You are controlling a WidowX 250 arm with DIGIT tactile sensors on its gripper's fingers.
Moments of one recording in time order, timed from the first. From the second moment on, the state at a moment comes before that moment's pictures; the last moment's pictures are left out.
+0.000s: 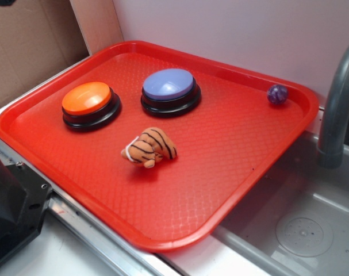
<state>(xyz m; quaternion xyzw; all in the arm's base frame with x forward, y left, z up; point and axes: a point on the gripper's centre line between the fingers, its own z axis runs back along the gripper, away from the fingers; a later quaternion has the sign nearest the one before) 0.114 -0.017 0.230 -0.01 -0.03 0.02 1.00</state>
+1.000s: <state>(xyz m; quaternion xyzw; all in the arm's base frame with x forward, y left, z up) 0.181 -0.084 0.076 -0.08 -0.01 0.11 0.99</state>
